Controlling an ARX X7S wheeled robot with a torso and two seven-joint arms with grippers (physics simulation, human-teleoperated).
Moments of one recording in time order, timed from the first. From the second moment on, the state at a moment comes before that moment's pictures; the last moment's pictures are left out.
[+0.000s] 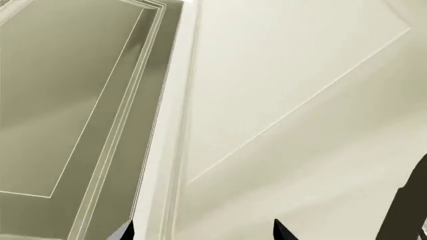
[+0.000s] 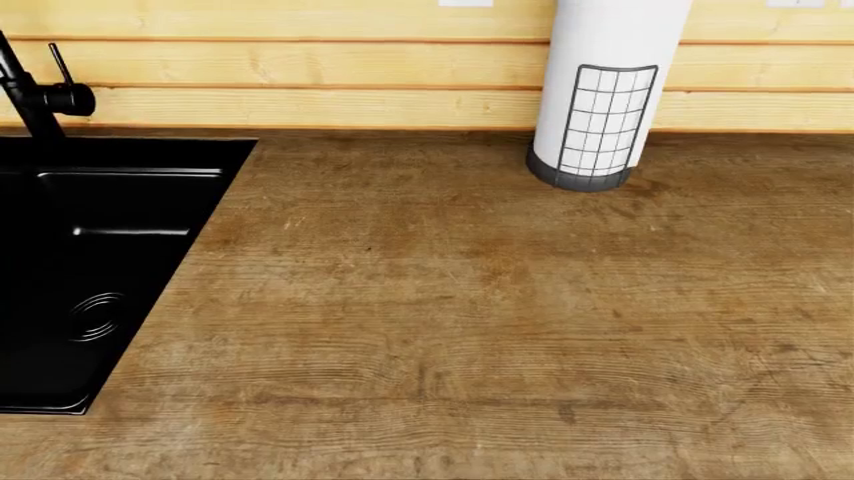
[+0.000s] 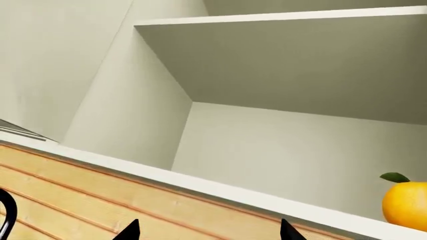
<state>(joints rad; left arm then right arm) -1.63 -0.69 0.13 0.55 -1.41 -0.65 -0.75 1.67 1.03 -0.96 -0.37 1.29 0.14 0.41</state>
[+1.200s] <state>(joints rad) -1.92 -0.53 0.44 0.33 -1.00 -0.80 -0.37 1.60 1.03 -0.95 -0.37 1.27 0.11 0.41</state>
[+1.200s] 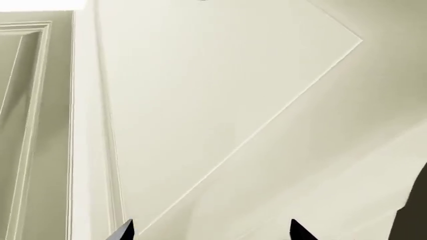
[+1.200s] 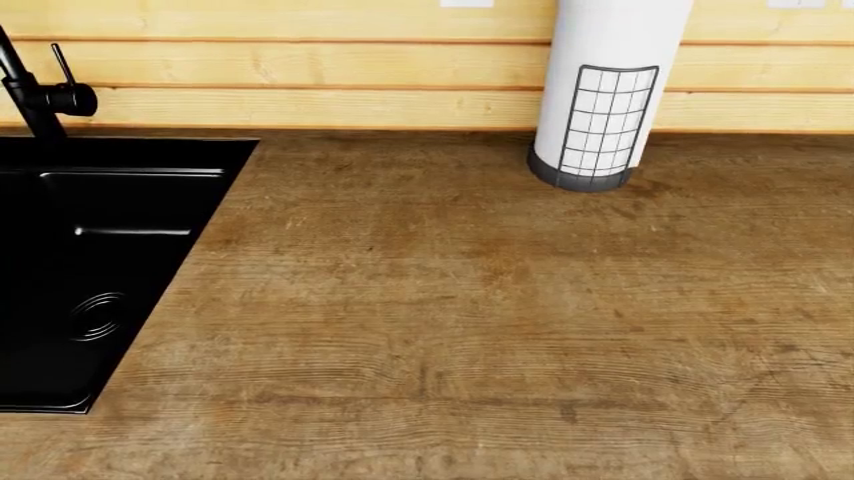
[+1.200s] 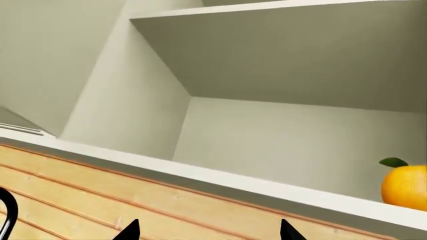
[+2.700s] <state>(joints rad) -2.07 -0.35 0.78 0.02 -0.65 -0.73 -0.16 1.50 1.06 -0.93 -0.37 1.25 0.04 0.41</state>
